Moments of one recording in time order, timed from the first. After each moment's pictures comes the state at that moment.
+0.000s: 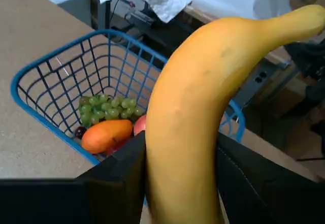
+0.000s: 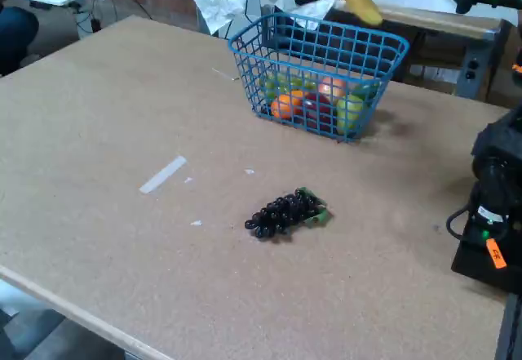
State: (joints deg) arm -1.1 76.5 71.0 -45.7 48.5 30.9
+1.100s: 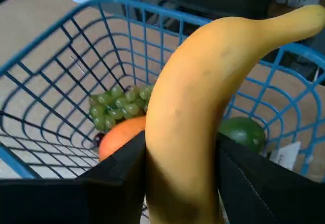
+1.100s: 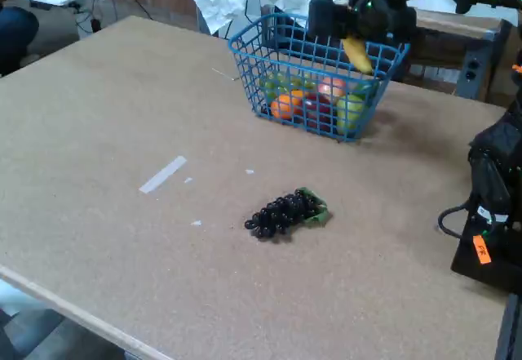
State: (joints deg) arm -23.5 78.9 52.4 -10.7 20.2 26.2
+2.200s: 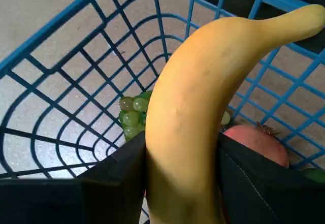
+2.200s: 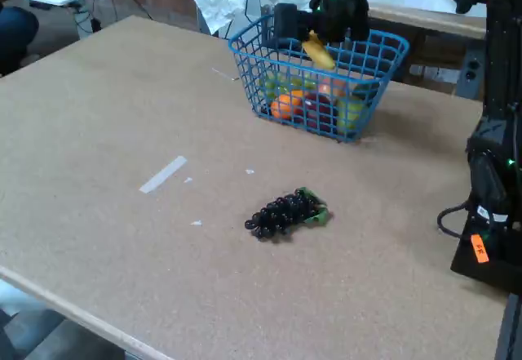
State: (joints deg) arm -26.2 103.7 72.7 -12.1 7.5 19.7
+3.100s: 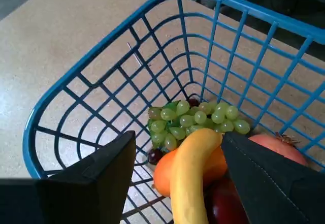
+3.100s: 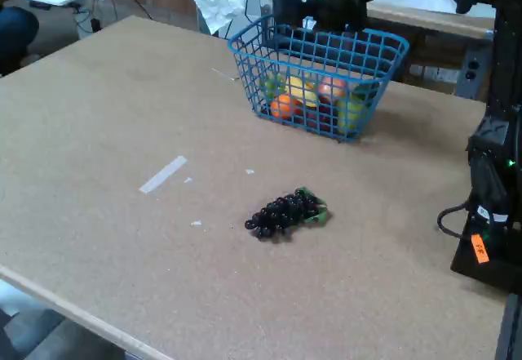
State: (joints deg) arm -26.2 100.2 72.7 -11.9 3.6 20.8
